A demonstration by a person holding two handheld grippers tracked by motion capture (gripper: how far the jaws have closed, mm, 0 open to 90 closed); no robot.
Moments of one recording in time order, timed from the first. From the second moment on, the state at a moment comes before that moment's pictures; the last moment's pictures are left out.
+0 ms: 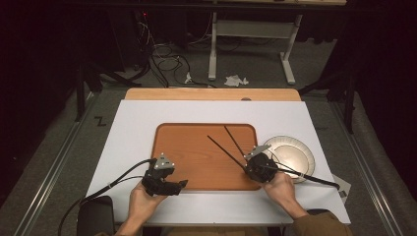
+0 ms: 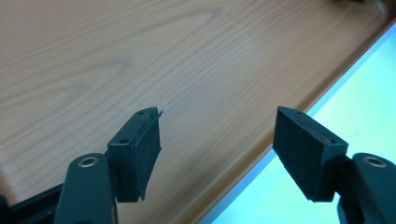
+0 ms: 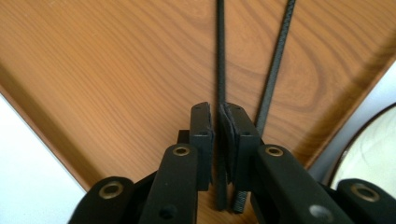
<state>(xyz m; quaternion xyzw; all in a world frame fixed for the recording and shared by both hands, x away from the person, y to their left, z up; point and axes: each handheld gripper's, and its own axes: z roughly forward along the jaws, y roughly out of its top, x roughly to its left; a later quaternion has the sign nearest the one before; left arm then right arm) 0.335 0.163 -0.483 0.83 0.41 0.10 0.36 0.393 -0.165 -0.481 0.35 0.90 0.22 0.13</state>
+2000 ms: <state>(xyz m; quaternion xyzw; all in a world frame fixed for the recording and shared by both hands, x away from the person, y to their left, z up) 0.334 0.163 -0.481 0.83 0.41 0.10 0.36 0.389 -0.186 -0.446 0.33 0.88 0.29 0.17</state>
